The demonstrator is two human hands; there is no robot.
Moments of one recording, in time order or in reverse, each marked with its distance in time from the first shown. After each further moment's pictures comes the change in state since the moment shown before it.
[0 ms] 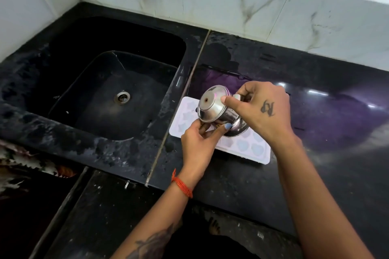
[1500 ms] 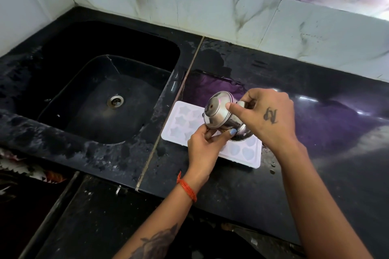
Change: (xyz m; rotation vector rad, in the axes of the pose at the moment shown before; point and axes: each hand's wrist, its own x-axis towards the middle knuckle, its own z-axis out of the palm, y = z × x) left_hand -0.007 0.000 0.026 -0.112 -0.078 -0.053; right_hand -0.004 0.010 -0.019 -0.096 0.030 -0.022
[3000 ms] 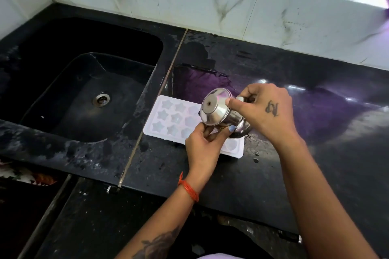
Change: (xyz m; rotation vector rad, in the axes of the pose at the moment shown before) left_hand -0.014 -0.018 0.035 0.083 0.060 0.051; right_hand -0.007 0.036 -0.021 0.077 -0.005 0.087
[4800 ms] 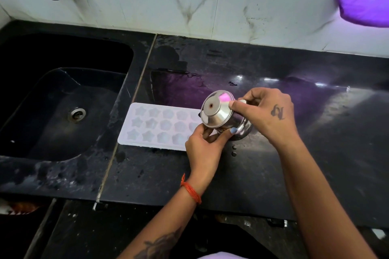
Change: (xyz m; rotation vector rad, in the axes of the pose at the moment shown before) left_hand -0.017 -0.006 0.045 0.030 -0.093 0.012; right_hand -0.017 0.043 -0.036 0.111 0.097 0.205
